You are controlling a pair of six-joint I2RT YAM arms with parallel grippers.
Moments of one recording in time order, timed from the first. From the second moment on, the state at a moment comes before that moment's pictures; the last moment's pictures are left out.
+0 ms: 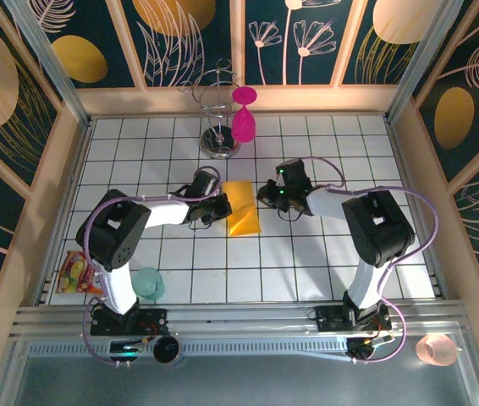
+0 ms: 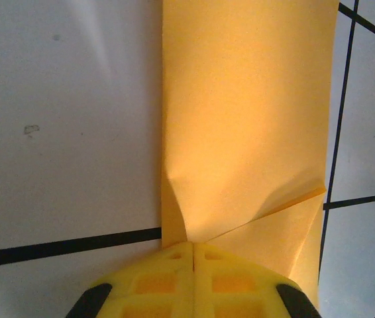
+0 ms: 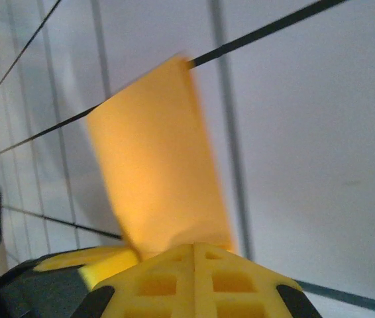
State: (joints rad) left arm -0.57 1.86 0.94 -0.01 0.24 -0.87; right arm 0.50 1.79 0.93 0.07 -0.39 0.86
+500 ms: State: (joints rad) left arm -0.57 1.87 0.96 -0.03 0.24 -0.85; right arm 0.58 1.92 0.96 0.08 -0.49 0.86
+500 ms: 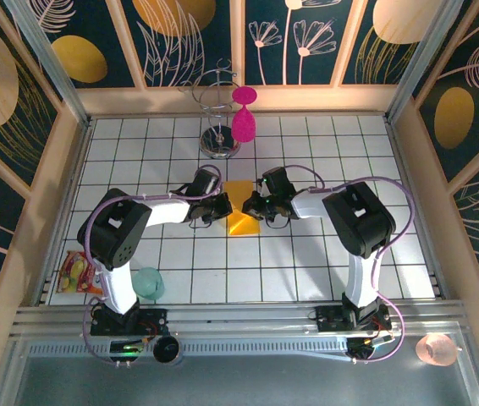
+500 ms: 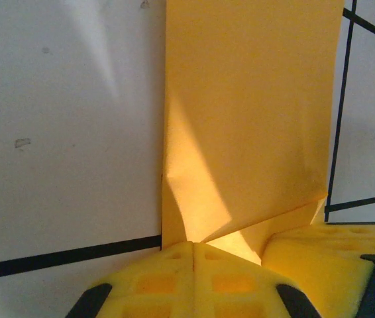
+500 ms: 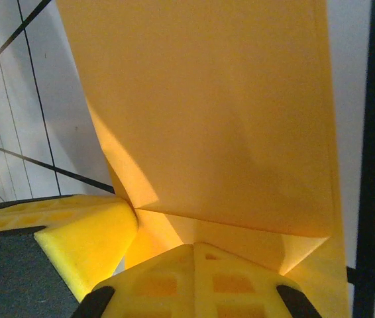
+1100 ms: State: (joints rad) left arm -0.62 1.73 0.97 -0.06 0.25 -0.85; right arm 0.58 1.94 1.00 0.01 -0.48 0.89
